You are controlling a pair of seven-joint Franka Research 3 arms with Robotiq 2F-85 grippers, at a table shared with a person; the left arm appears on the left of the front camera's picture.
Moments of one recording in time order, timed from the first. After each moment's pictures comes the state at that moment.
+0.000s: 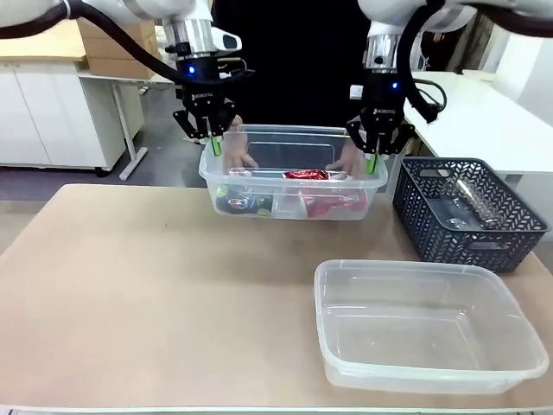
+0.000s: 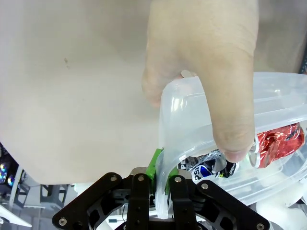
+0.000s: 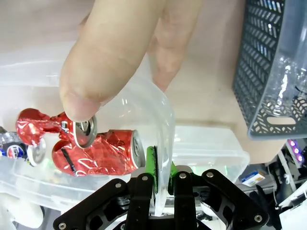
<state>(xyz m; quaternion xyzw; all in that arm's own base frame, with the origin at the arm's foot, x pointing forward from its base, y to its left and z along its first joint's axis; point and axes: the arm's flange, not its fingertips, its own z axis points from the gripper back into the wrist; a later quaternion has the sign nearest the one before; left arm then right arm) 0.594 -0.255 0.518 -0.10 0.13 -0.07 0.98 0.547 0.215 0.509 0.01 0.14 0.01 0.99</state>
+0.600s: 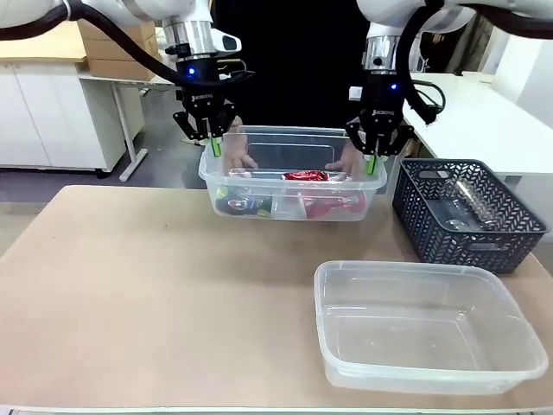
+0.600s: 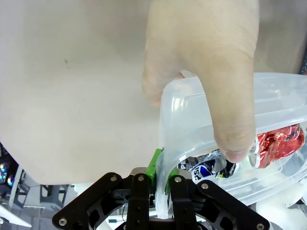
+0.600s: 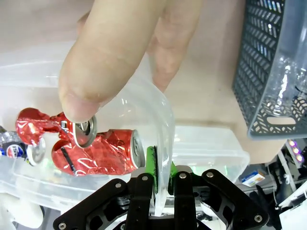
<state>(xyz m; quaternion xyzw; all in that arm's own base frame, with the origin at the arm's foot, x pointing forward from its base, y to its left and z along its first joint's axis) 0.594 -0.254 0.518 -0.10 0.13 -0.07 0.98 0.546 0.215 0.509 0.01 0.14 0.01 0.99</state>
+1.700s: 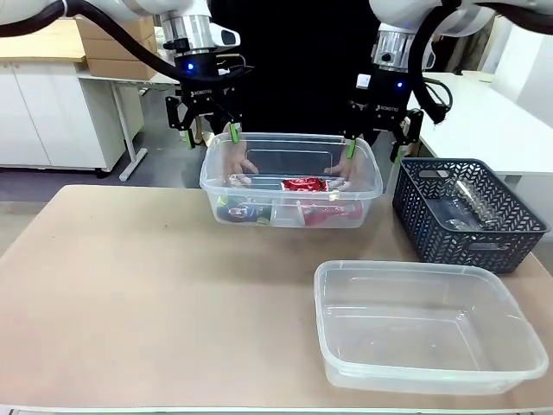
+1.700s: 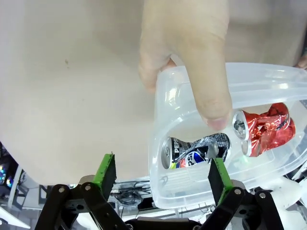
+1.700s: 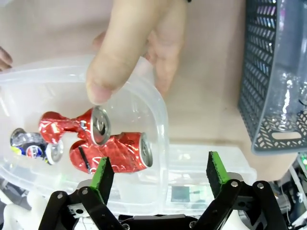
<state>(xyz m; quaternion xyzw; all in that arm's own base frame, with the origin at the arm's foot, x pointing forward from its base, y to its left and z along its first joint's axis) 0.593 -0.253 0.527 -0.10 0.12 -0.06 0.98 0.542 0.204 0.519 0.05 0.07 -0.01 1.00</state>
